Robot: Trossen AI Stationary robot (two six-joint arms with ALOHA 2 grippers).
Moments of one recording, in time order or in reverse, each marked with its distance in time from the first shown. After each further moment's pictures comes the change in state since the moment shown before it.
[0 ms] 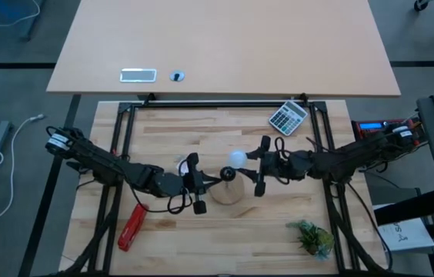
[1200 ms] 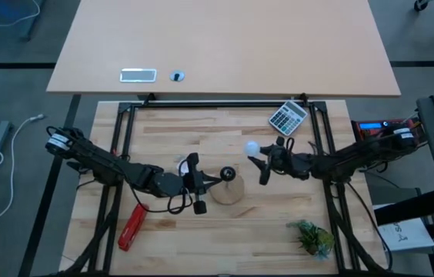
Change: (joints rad) left arm -0.001 -0.001 0.000 0.006 0.000 0.002; right arm -0.103 -0.013 -0.405 0.264 0.168 0.208
